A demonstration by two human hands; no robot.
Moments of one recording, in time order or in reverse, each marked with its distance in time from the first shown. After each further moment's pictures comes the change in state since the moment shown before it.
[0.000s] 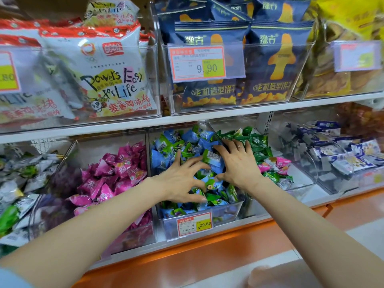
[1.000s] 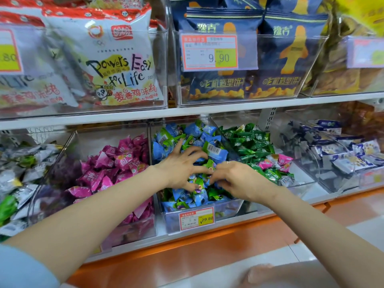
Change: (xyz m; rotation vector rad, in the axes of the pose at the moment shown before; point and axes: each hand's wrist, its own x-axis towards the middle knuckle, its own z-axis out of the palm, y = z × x) left_hand 0.010 -0.017 0.002 0.153 0.041 -0.025; right_hand -0.030 -0.002 0.000 0.277 -0.014 -0.496
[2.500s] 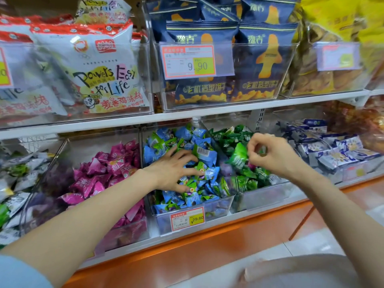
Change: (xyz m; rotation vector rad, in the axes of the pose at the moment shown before) left_hand -0.002 -0.002 -0.001 -0.026 0.003 0.040; right_hand -0.049 0.029 -0.072 0.331 0.330 0.495
